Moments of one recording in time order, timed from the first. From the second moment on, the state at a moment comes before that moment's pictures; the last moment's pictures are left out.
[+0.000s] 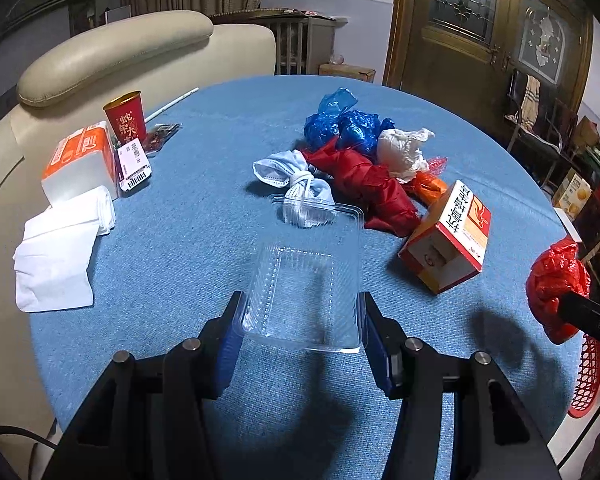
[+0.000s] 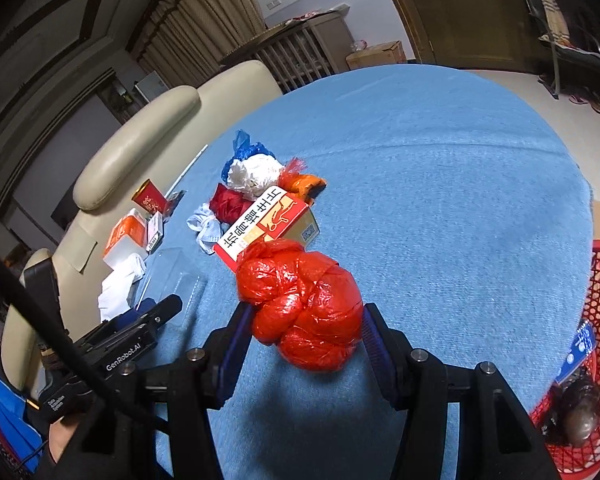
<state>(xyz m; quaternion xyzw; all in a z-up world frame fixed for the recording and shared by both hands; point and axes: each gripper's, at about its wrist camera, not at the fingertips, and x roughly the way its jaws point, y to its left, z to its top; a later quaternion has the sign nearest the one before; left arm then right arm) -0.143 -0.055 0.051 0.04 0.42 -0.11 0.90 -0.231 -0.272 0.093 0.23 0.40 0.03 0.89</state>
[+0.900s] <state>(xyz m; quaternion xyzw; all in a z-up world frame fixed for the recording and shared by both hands) -0.169 -0.096 0.070 0.06 0.39 -0.17 0.90 -0.288 -0.321 0.094 0.28 0.36 -0.04 0.89</state>
